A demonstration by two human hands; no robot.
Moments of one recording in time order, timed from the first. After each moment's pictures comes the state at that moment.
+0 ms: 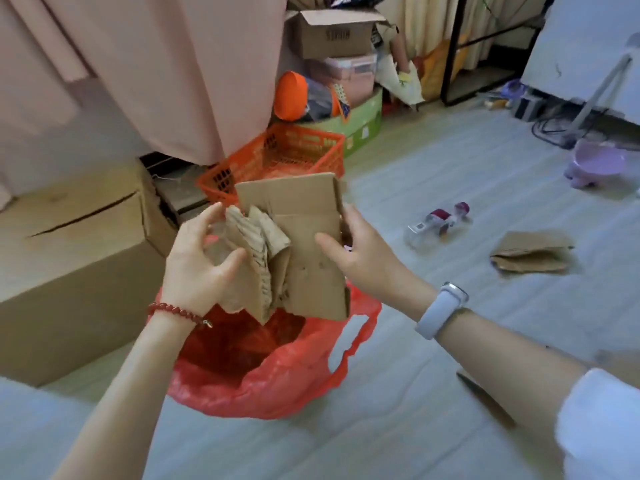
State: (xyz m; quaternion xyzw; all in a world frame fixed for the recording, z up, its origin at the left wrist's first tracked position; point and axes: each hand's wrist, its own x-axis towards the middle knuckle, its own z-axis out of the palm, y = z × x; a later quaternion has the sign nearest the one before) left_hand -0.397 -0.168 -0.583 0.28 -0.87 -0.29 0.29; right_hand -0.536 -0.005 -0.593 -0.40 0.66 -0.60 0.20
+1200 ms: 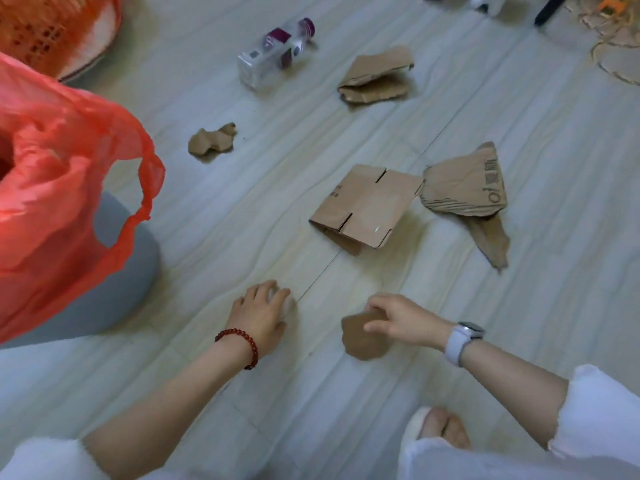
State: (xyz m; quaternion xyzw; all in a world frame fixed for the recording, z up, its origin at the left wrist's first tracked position) left_hand -0.407 0.070 -0.867 0.00 -0.95 -0.16 -0.27; right_hand -0.486 0.315 -0.837 -0.21 0.86 -0.19 0.43
